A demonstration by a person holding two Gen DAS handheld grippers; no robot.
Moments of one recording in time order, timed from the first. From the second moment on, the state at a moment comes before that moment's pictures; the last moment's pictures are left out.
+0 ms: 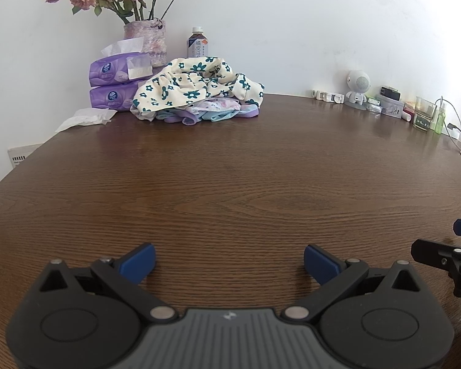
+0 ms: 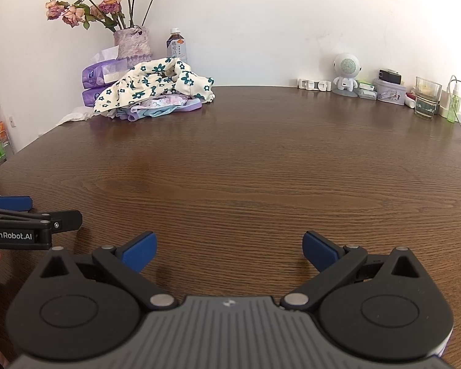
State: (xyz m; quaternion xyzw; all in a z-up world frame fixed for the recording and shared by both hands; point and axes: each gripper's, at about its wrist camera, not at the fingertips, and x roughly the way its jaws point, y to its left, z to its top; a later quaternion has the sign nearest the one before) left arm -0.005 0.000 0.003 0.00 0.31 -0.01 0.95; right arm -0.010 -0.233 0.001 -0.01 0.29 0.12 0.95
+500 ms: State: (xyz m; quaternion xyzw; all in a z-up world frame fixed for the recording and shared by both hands) left arm 0.004 0.011 0.013 -0.02 0.30 -0.02 0.95; right arm -0.001 -0.230 0.014 -0.02 0.28 0.12 0.95
